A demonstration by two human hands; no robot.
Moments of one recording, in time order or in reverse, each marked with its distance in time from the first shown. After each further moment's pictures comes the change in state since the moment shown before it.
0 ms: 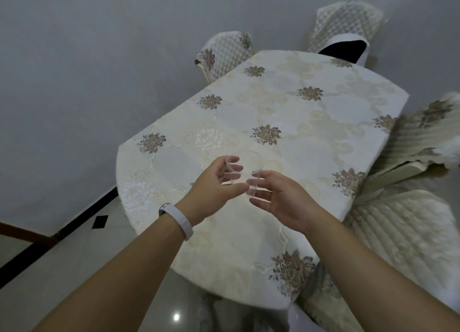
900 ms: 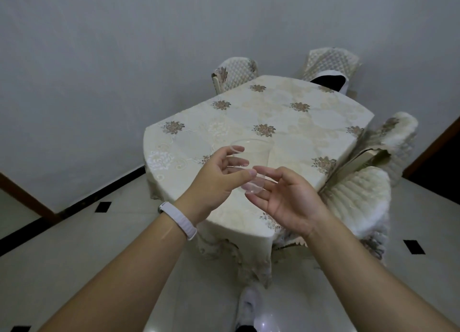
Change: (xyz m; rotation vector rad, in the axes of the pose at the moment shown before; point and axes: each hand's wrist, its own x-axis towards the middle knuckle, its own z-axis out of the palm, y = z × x) left_hand -0.251 0.036 0.036 -0.221 0.077 0.162; right_hand -0.234 0.077 0.063 0.177 -0.183 -0.015
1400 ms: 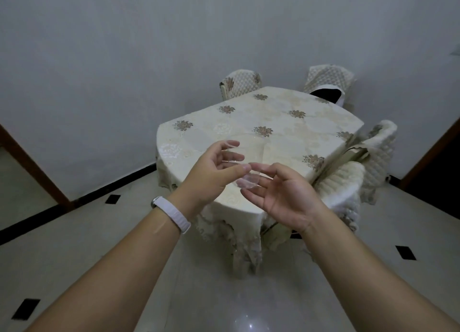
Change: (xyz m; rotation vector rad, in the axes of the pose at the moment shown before) left_hand -0.135 0.032 0.039 0.029 0.037 0.112; right_hand -0.134 0.032 0.020 -0.057 -0.086 0.022
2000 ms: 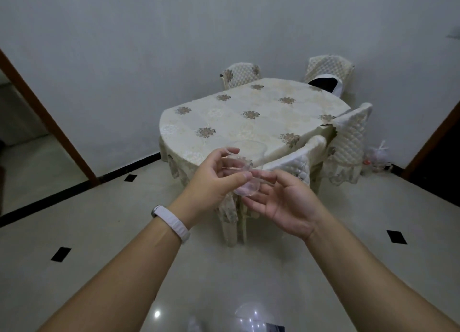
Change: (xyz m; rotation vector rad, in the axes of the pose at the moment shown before) left_hand -0.176 0.025 0.233 -0.028 0.098 -0.013; right_hand -0.253 -0.010 -0.113 -0.025 -0.071 0.099
